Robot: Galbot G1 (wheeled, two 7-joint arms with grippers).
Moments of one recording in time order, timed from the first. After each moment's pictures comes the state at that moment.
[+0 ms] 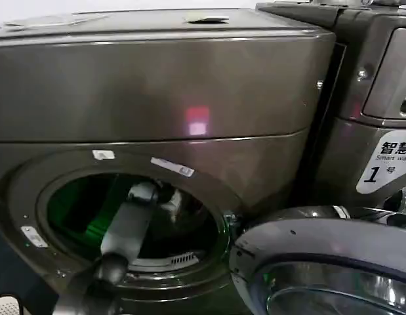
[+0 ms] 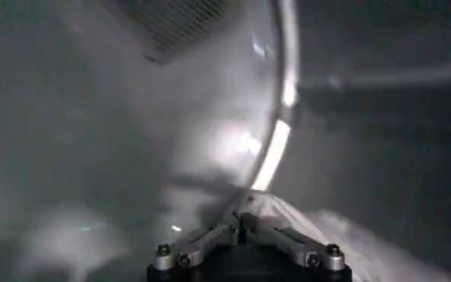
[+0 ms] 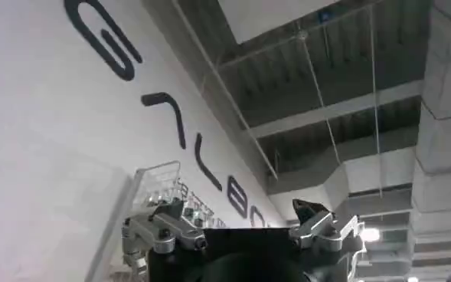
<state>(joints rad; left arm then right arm) 0.32 -1.47 -0.43 -0.78 0.10 -0.01 0.30 -1.82 0.73 2.62 1.73 0.80 -0.23 -0.14</state>
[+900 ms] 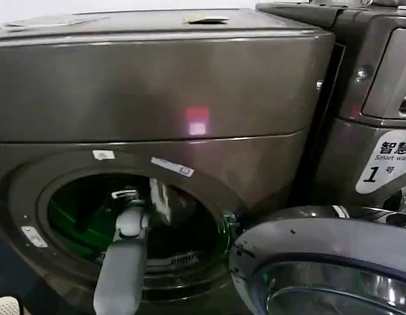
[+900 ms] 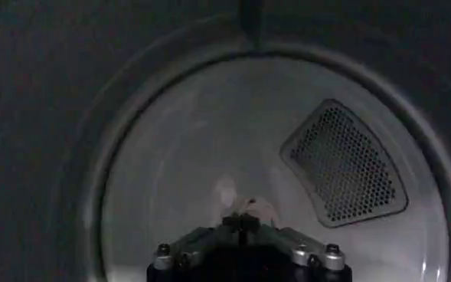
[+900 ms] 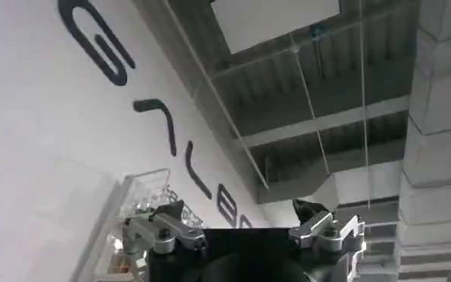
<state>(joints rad) 0.62 -1.53 -0.56 -1.26 0.00 -0.18 0.00 -1.84 0.73 2.64 1.72 0.79 -0.20 -0.13</state>
